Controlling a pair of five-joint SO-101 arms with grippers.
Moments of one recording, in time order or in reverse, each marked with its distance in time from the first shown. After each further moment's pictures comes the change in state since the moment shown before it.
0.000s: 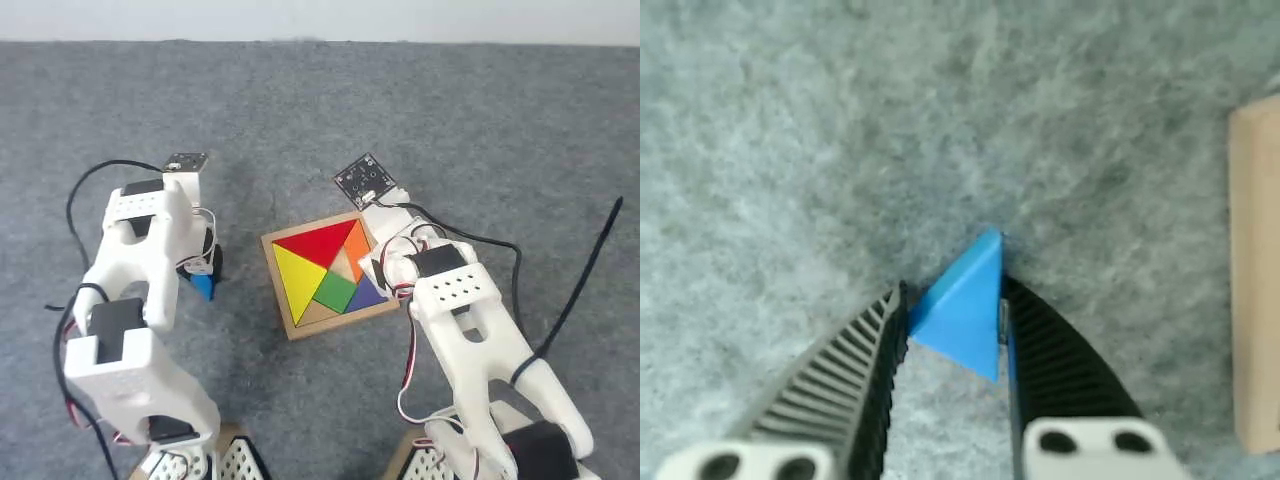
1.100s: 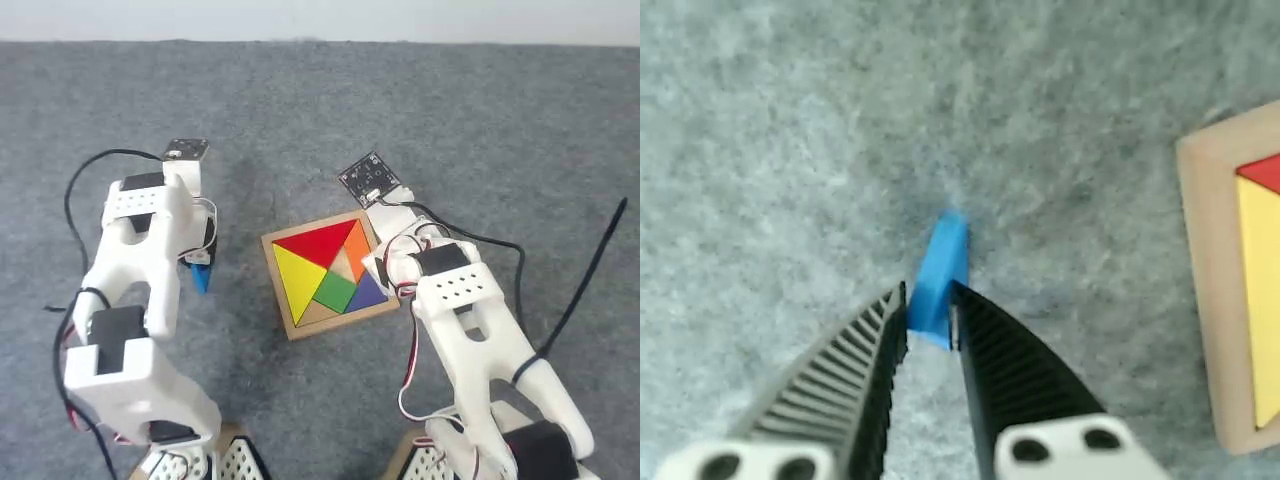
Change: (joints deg) left arm 1.2 -1.3 -1.6 0.1 0.2; right arm 1.1 0.0 0.0 0.0 0.0
